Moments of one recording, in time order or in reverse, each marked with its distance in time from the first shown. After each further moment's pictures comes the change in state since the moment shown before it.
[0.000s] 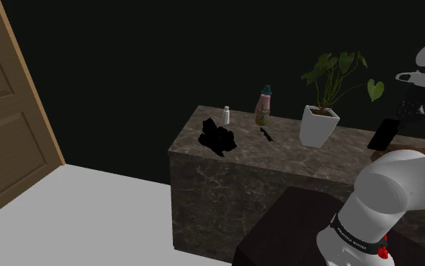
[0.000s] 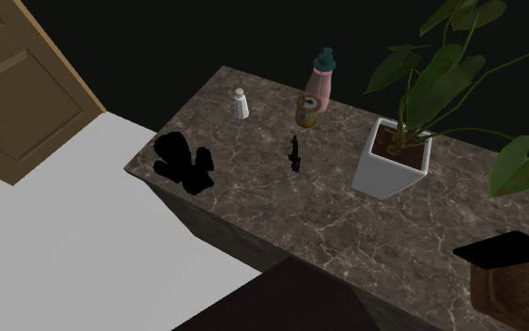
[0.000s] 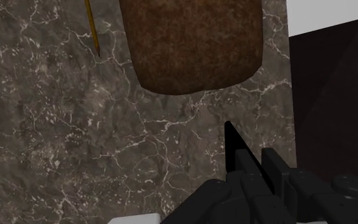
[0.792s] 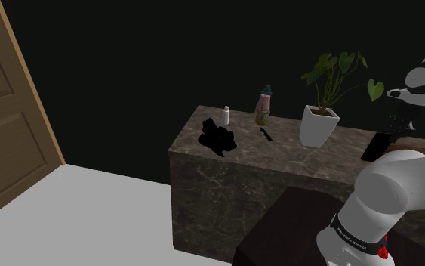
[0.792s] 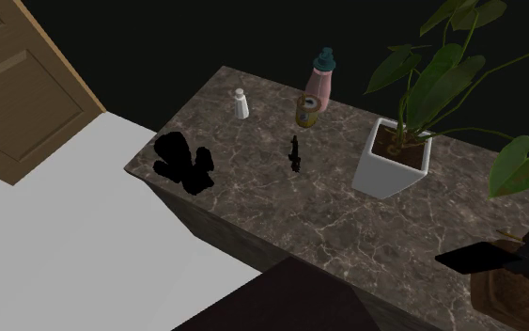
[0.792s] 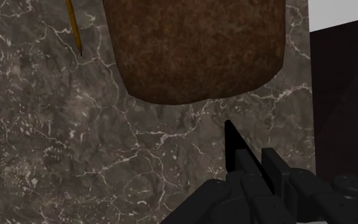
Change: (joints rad) arm 0.005 0.001 -0.108 -0.117 -0.075 0.141 0.026
